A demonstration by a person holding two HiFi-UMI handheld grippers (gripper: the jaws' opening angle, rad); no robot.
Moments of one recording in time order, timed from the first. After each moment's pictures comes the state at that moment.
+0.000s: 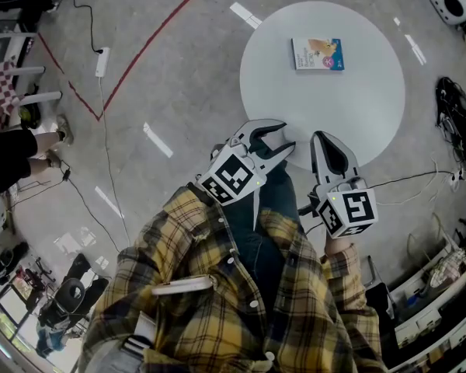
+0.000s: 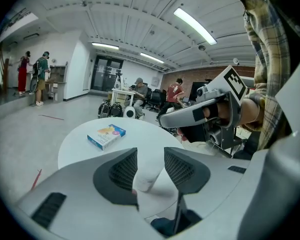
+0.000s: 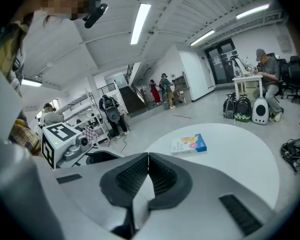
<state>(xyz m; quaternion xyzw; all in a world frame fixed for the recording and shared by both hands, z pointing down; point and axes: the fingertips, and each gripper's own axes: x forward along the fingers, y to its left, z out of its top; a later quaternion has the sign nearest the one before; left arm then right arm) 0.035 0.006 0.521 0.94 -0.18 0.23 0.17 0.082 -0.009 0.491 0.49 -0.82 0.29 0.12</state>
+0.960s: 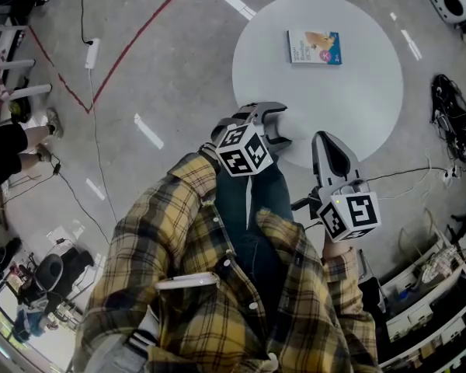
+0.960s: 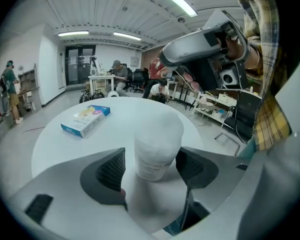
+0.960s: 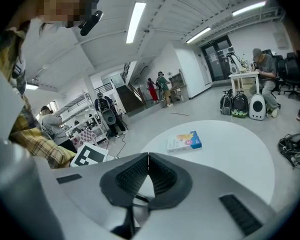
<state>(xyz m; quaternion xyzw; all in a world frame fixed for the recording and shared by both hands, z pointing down) 0.062 0.010 0.619 0.93 -0.07 0.35 0.09 0.096 -0.007 0.496 0.49 -0.81 0.31 0.12</state>
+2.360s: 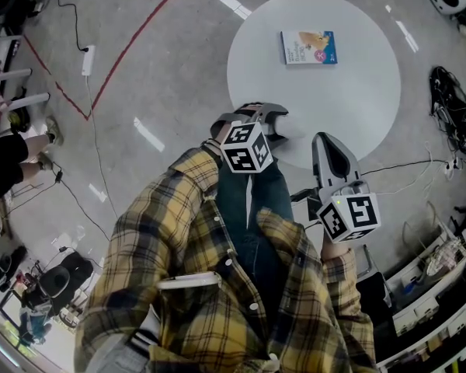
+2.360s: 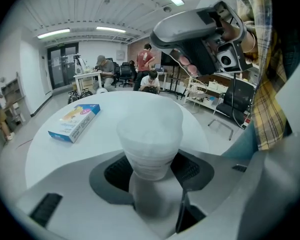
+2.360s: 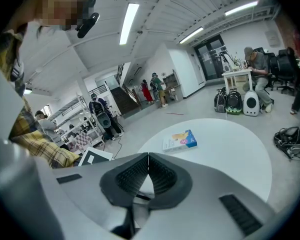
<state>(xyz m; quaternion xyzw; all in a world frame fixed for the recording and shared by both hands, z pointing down) 0.068 0.011 0.638 0.92 0.00 0.39 0.04 0.104 -0.009 0.498 0.52 -0.79 0.32 0.11</state>
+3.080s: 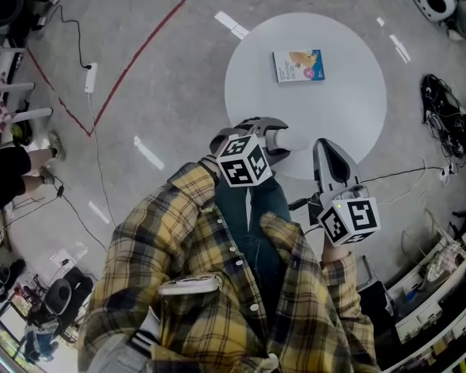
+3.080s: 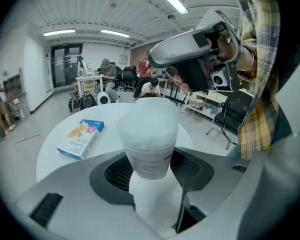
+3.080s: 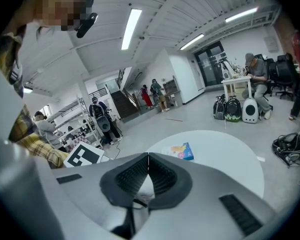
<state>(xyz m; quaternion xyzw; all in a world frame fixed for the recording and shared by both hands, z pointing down) 0.081 0.003 0.585 0.93 0.00 0.37 0.07 0.120 -0.024 0.467 0.53 -0.79 0.30 0.10</state>
